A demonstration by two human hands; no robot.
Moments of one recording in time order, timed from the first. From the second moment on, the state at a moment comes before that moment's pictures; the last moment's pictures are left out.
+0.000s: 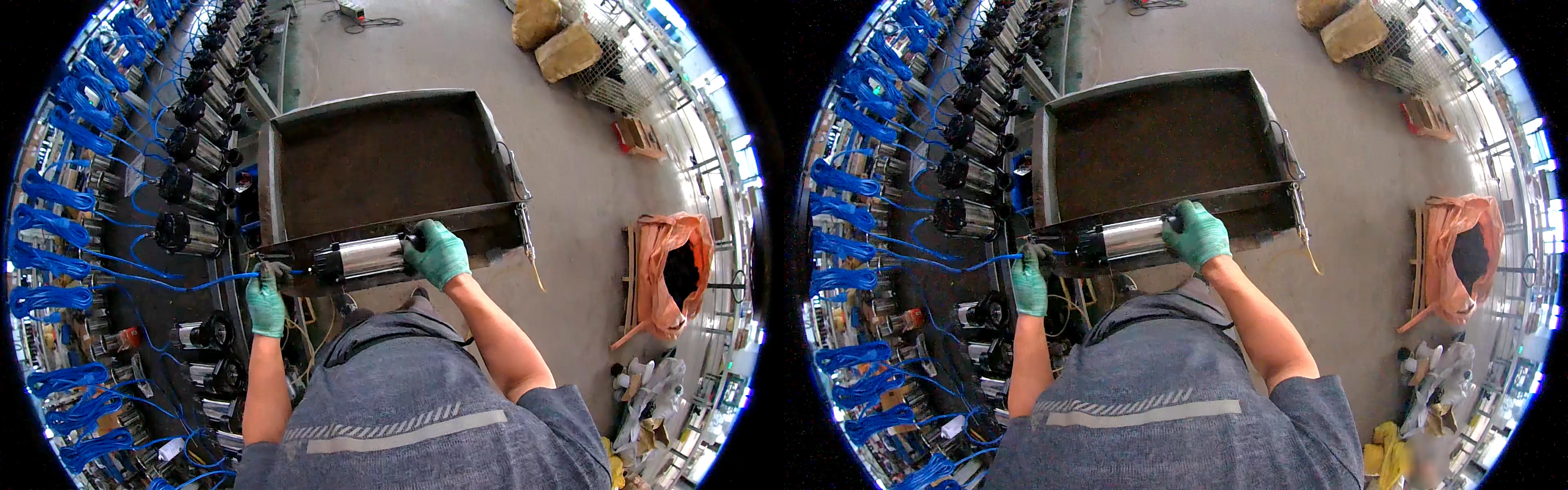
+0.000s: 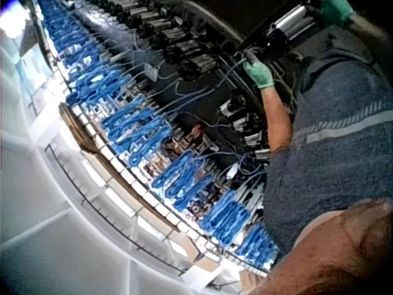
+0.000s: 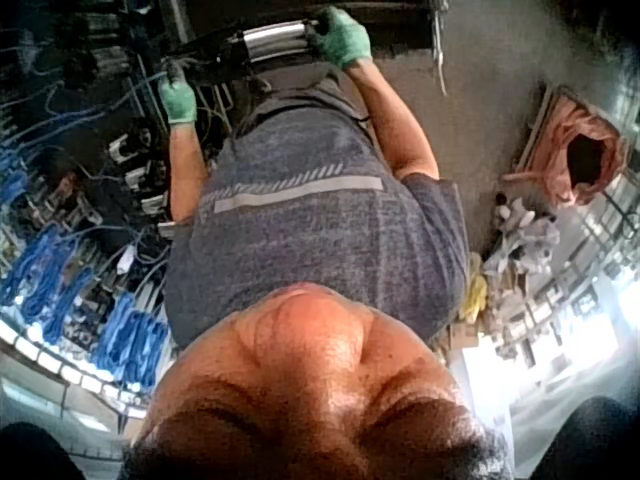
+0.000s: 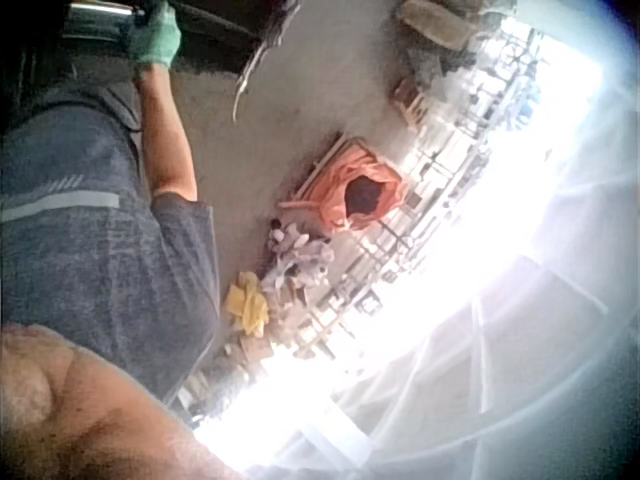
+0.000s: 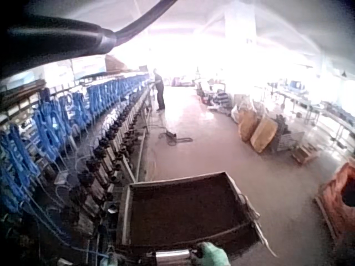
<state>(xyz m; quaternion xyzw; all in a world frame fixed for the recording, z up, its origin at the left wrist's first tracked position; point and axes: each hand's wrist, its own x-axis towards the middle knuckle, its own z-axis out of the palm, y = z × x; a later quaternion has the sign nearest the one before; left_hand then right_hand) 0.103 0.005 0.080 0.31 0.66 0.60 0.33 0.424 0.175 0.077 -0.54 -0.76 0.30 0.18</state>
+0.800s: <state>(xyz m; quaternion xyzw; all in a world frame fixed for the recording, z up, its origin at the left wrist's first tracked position) 0.221 0.072 0.164 0.23 0.37 0.67 0.60 0.526 0.213 -0.049 -0.63 -0.72 0.24 0.12</state>
